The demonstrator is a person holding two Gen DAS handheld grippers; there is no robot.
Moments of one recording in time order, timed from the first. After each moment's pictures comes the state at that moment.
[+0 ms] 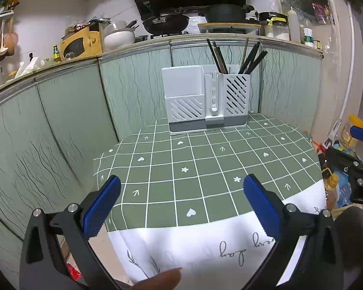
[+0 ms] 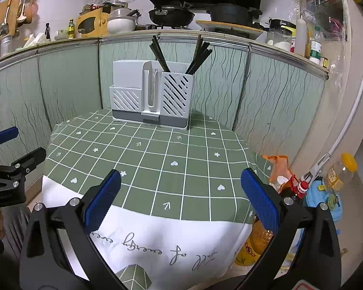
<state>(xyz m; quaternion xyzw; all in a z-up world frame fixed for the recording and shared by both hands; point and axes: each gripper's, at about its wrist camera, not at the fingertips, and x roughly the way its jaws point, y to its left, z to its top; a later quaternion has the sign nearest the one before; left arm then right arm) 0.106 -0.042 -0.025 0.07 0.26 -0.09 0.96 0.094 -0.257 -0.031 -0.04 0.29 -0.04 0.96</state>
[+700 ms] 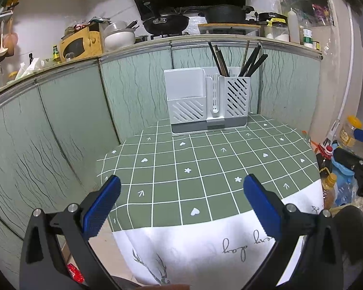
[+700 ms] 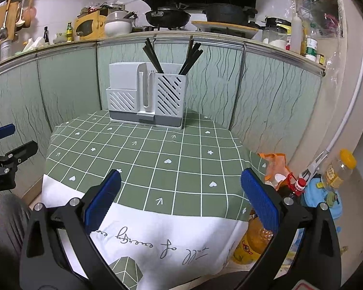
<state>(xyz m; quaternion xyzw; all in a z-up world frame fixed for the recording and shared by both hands) 0.102 -0.034 -0.013 0.08 0.26 -0.09 0.96 0.082 -0.271 -0.023 -0.03 0.29 -0.04 0.96</state>
